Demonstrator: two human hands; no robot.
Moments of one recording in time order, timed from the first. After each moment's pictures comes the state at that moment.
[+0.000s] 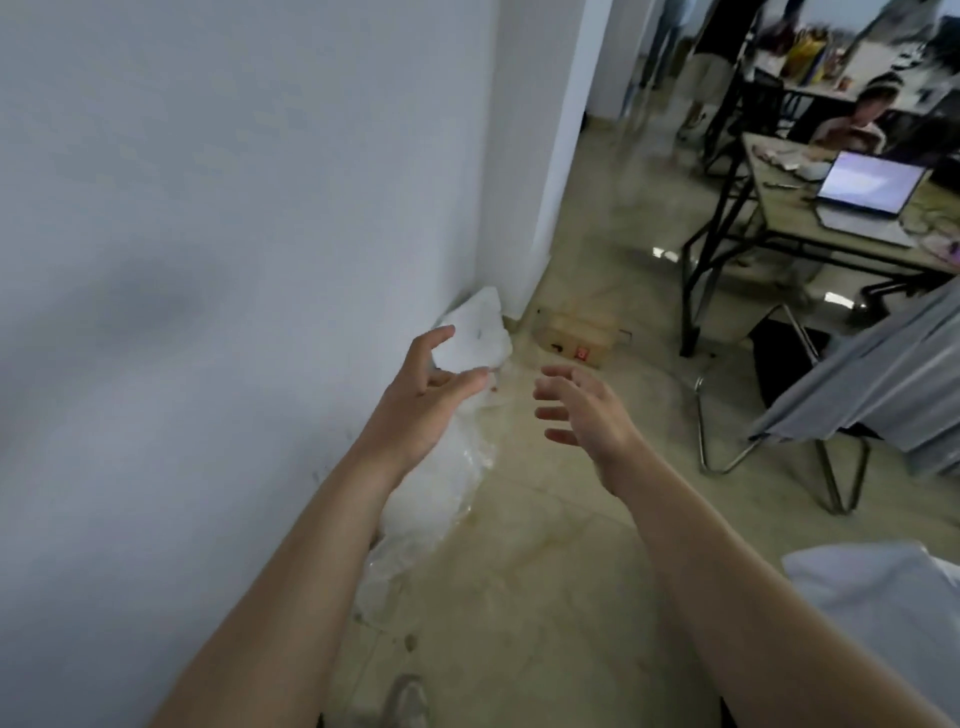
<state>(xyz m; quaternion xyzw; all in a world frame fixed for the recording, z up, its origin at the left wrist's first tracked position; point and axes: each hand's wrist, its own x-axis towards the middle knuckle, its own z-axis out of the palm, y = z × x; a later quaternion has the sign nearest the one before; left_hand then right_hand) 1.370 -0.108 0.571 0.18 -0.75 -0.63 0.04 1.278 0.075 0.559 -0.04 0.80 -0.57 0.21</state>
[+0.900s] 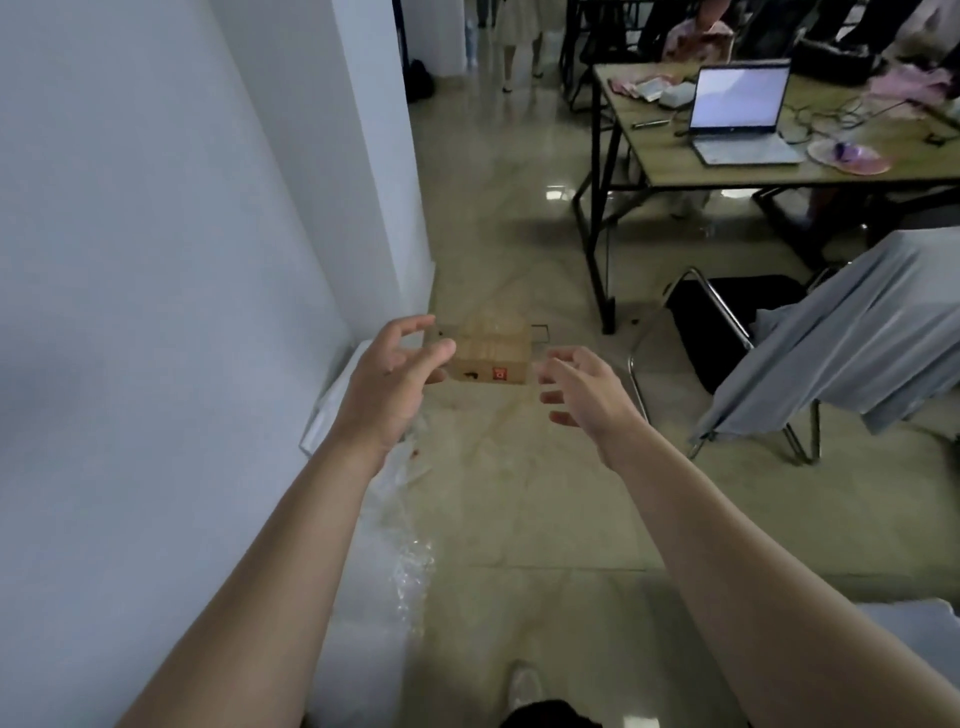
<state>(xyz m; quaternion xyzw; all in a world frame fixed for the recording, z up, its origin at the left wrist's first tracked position) 0.901 -0.028 0.571 0.10 -0.79 -0.60 -0.01 0.867 0.183 0.531 0.13 0.77 -0.61 0.12</state>
